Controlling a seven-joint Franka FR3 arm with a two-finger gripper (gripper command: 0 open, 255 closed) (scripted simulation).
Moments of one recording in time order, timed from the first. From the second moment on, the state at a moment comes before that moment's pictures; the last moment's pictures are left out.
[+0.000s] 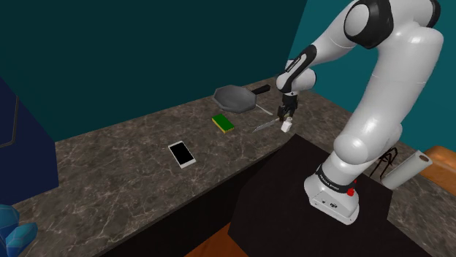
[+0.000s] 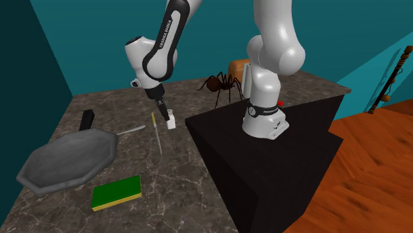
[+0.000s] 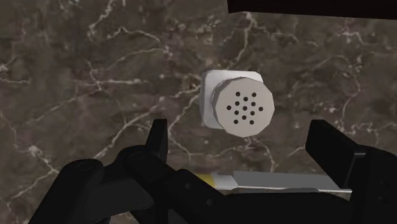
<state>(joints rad) -0.28 0.23 -0.34 -2.45 -0.05 2.48 -0.41</state>
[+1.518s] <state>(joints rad) -0.29 0.27 -0.33 -2.47 -0.03 2.53 -0.42</state>
